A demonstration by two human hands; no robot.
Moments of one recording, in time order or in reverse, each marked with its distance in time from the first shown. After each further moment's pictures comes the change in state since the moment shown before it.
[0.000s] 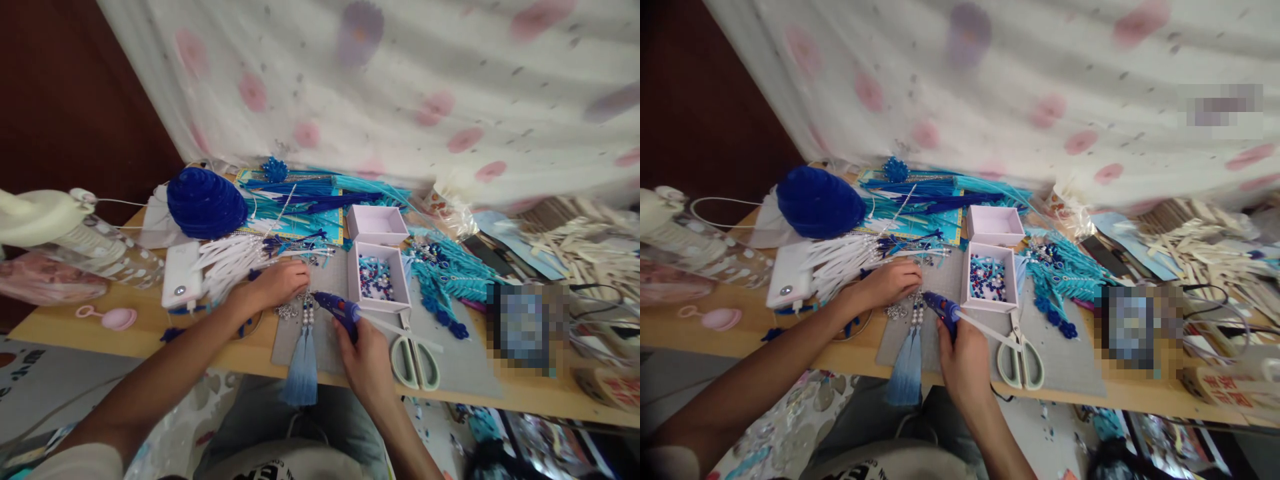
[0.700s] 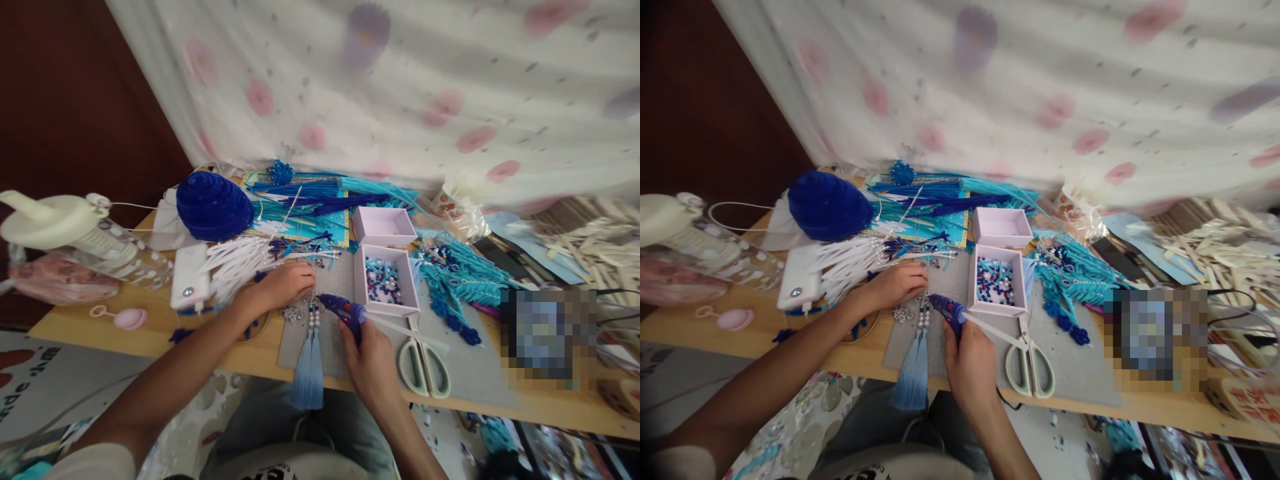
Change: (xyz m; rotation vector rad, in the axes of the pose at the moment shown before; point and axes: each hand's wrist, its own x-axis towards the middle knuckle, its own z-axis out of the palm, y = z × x) left_hand 0.000 0.000 -0.003 -0.041 -0.007 -0.004; right_hand -0.001 0.006 0.009 -0.110 -0.013 -0.012
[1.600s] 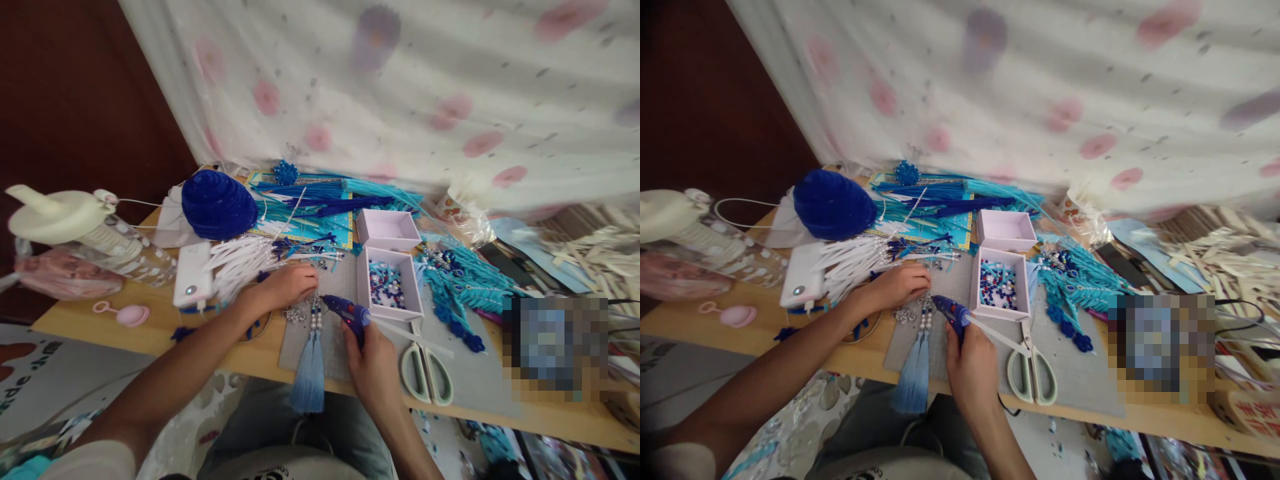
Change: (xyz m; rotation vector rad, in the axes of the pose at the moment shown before) left_hand 0.001 -0.001 -0.001 -0.028 -0.026 0.000; right_hand 0.001 0.000 0.001 -0.029 0.033 -0.028
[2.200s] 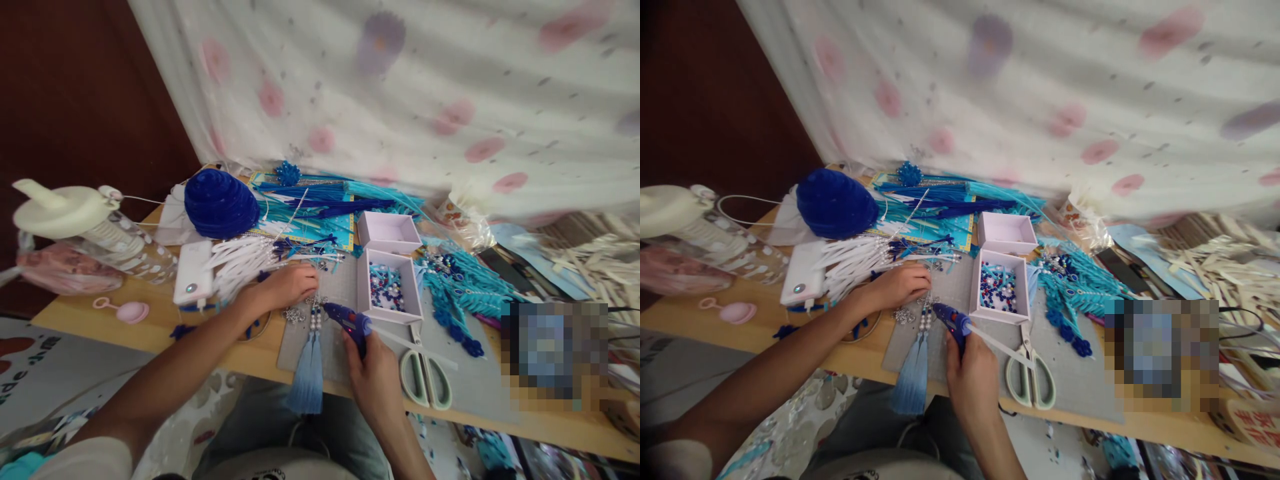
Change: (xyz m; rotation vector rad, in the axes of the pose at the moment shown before) left_hand 0.000 0.000 0.000 -0.015 0.012 0.009; right_hand -0.011 0.004 -0.003 0.027 0.008 -0.006
